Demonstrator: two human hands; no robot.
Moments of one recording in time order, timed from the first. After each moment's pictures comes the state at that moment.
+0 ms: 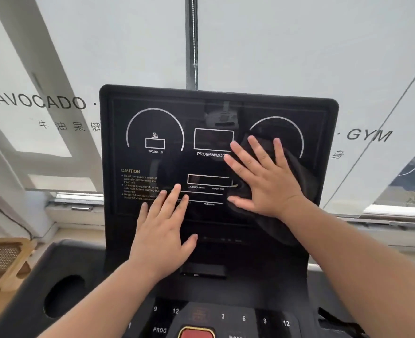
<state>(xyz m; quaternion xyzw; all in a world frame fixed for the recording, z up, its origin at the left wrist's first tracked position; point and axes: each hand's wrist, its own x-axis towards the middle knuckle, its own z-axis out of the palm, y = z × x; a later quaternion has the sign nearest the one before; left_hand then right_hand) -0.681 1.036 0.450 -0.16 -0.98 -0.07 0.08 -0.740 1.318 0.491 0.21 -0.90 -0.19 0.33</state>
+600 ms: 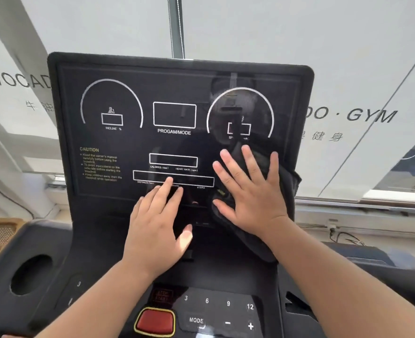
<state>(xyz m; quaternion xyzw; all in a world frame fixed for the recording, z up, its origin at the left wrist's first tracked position) -0.656 1.108 0.424 -0.15 -0.97 -0.12 0.17 -0.698 1.353 0.430 0.17 -0.93 -0.13 0.30</state>
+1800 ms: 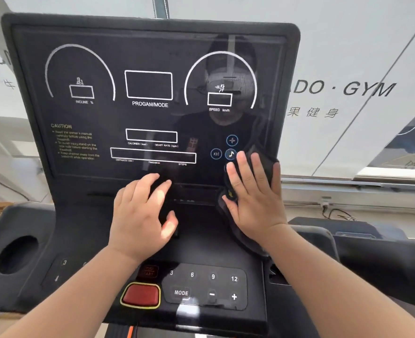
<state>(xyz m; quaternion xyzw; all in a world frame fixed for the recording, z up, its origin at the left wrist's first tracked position) -0.649 1.109 0.400 -0.18 -0.95 -0.09 0.25 -0.655 1.378 0.372 0.10 -0.94 -0.09 0.30</state>
